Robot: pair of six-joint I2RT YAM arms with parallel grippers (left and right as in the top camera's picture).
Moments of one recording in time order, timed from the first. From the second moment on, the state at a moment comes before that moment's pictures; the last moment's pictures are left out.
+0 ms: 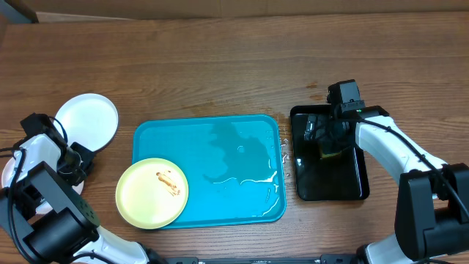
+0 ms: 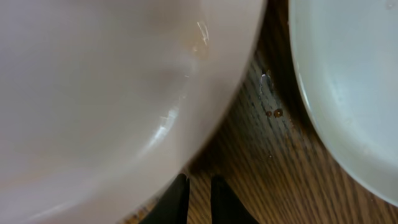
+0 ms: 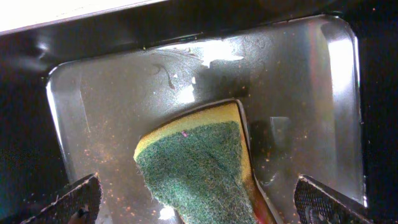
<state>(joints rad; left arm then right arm) 0.65 1.84 1.12 -0.76 -0.08 -0.41 0.17 1.71 1.01 -0.57 0.00 0.32</state>
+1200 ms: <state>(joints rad) 0.61 1.85 1.28 -0.94 -0.32 -0.35 0.17 1.71 1.01 -0.57 0.00 0.32</state>
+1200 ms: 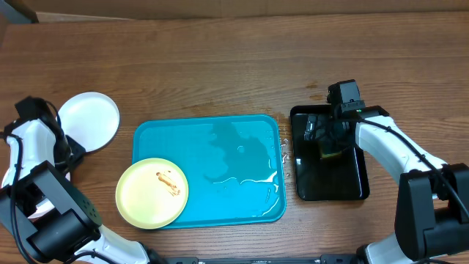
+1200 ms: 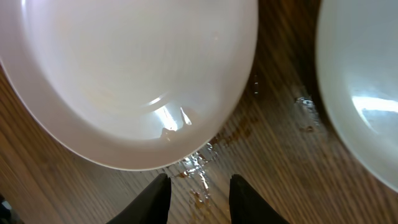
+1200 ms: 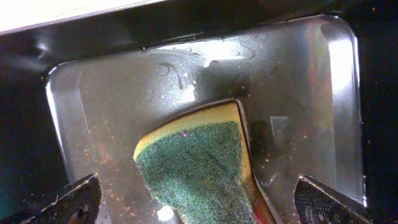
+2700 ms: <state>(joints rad) 0.65 1.92 1.45 -0.94 -0.20 -0.24 0.17 1.71 1.01 -0.57 0.00 0.32</state>
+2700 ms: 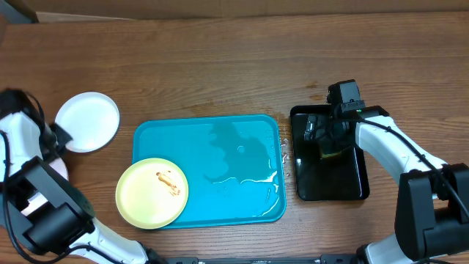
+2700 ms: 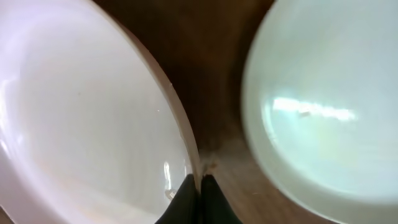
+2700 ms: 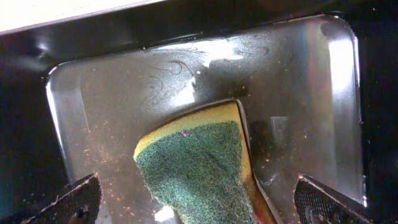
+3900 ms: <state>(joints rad) 0.22 2.04 1.60 -0.81 -0.27 -0.12 0.17 1.71 1.01 -0.57 0.00 0.32</state>
